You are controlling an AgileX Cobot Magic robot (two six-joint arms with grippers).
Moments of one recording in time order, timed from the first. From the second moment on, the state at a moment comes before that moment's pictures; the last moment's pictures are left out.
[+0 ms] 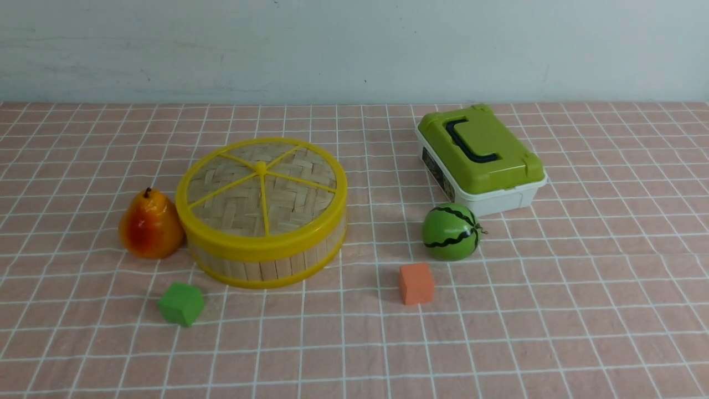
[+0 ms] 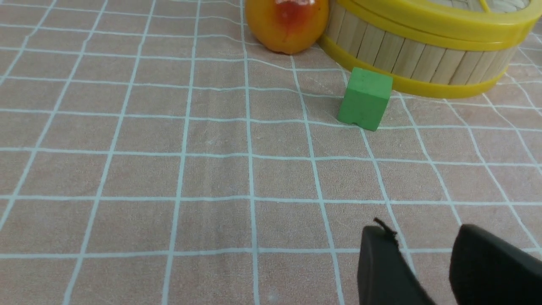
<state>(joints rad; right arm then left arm) -0.11 -0.01 0.02 0.01 0.39 0.10 -0.07 -0.01 0.03 -0.04 0.39 -0.13</state>
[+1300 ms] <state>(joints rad) -0.11 -0.01 0.02 0.01 0.39 0.10 -0.07 -0.01 -0.05 -0.20 -0.32 -0.46</state>
